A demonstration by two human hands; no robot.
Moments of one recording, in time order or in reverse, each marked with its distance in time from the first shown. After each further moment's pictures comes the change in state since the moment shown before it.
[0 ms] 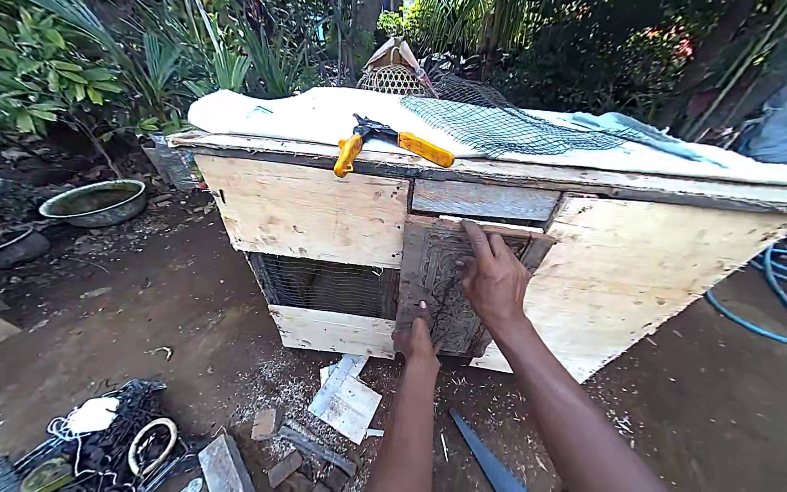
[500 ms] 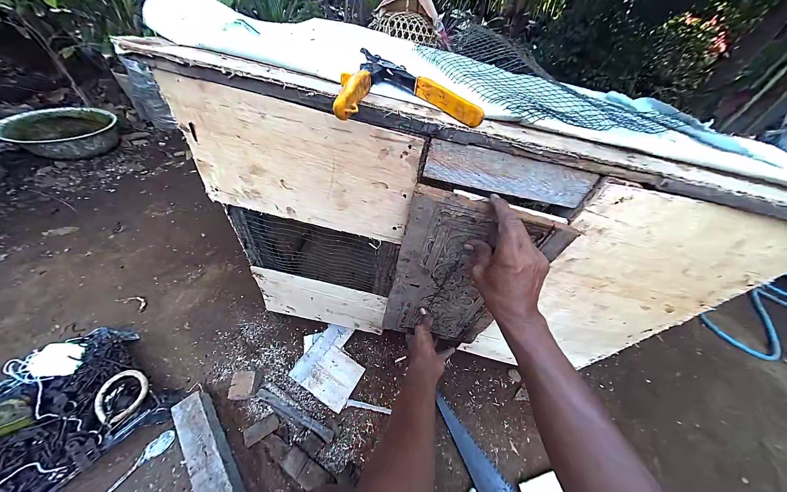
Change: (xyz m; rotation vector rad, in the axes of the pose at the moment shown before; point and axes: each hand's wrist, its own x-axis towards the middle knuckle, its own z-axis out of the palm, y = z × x) left_hand 0.039 -0.083 -0.001 -0.191 -0.093 -0.313; right_hand 0.000 0.006 -0.002 0.009 -0.021 -0.056
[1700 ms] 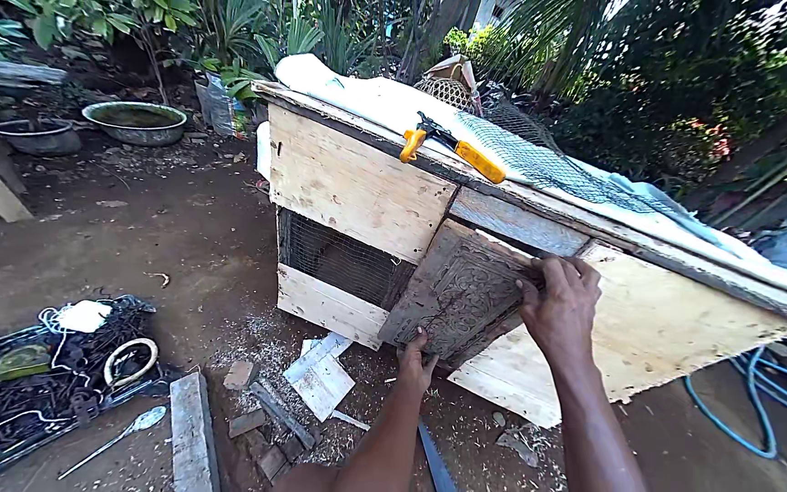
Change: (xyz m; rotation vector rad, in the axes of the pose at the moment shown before) left_hand 0.012 0.006 -0.008 -0.270 -0.133 0.053; right_hand 0.018 0.039 -0.067 -0.031 -0.137 -0.036
